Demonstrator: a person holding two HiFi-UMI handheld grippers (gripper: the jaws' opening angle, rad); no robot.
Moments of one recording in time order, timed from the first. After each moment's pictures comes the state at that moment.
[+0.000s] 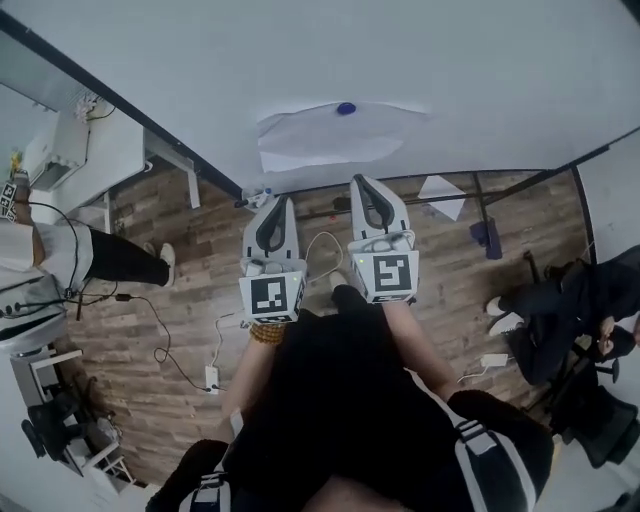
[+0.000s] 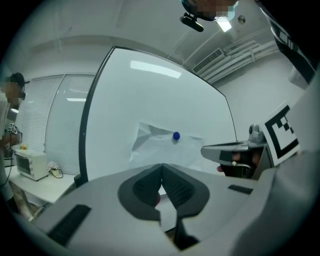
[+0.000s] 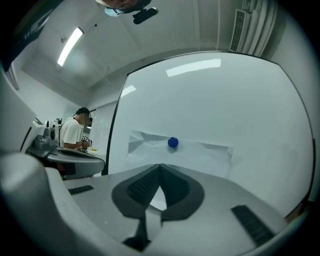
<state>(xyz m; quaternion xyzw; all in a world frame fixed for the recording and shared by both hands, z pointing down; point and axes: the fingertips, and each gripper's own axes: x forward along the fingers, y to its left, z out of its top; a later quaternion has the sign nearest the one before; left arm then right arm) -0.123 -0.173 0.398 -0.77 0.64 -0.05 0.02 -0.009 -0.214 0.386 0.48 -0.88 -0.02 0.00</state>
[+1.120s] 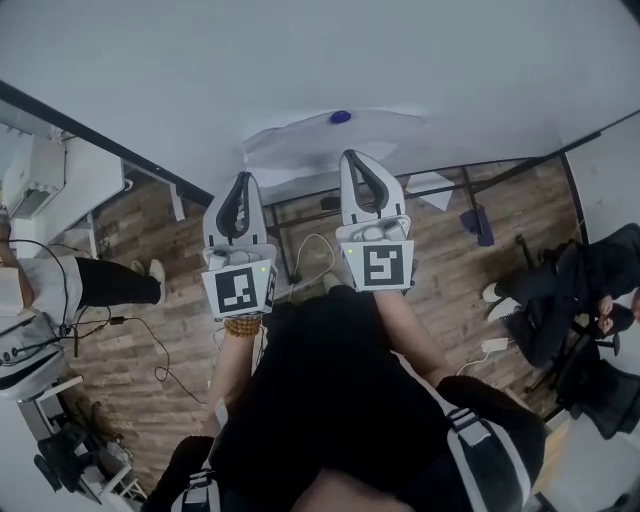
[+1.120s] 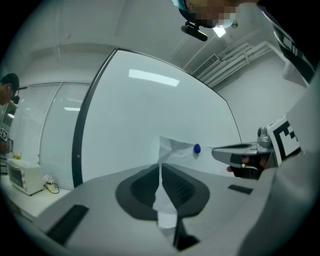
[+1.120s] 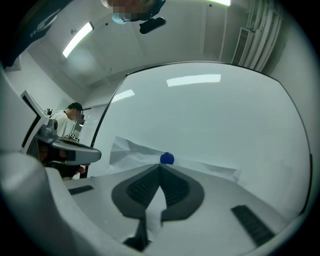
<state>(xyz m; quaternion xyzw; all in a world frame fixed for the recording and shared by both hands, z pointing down) -0.169 -0.230 0.355 -0.77 0.63 -0.02 0.07 -0.026 -0.259 0.346 0.52 -0.85 -0.09 -0.05</state>
